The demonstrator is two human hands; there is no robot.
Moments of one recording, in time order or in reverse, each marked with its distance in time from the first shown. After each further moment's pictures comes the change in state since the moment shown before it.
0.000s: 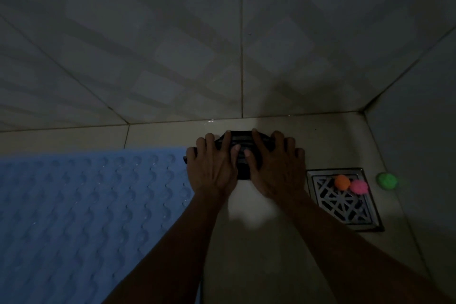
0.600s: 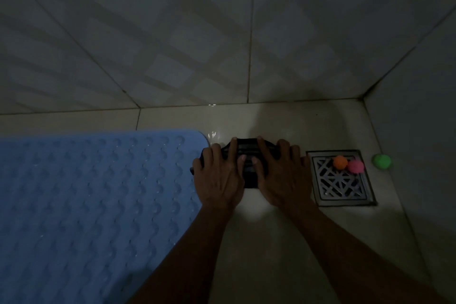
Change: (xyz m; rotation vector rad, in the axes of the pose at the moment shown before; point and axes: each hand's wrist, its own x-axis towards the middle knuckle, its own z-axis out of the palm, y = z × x) left_hand -0.069 -0.001 0.006 0.036 0.052 -0.020; right_hand -0.062 -0.001 -0.008 -0.039 -0.075 -0.010
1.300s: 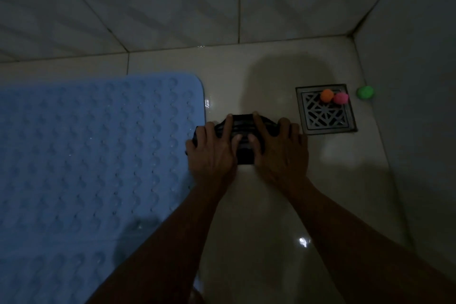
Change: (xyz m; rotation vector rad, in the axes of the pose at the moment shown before) left_hand -0.096 -0.011 -0.007 -0.003 -0.047 0.040; right_hand -0.101 -0.005 -0.008 0.028 -0.086 0.068
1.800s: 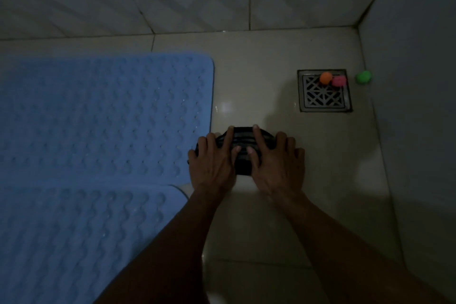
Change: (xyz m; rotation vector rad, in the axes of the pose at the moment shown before) left_hand -0.106 0.013 -0.019 -0.001 -0.206 -0.085; right_hand -0.096 0.013 0.005 0.028 -0.132 -0.050
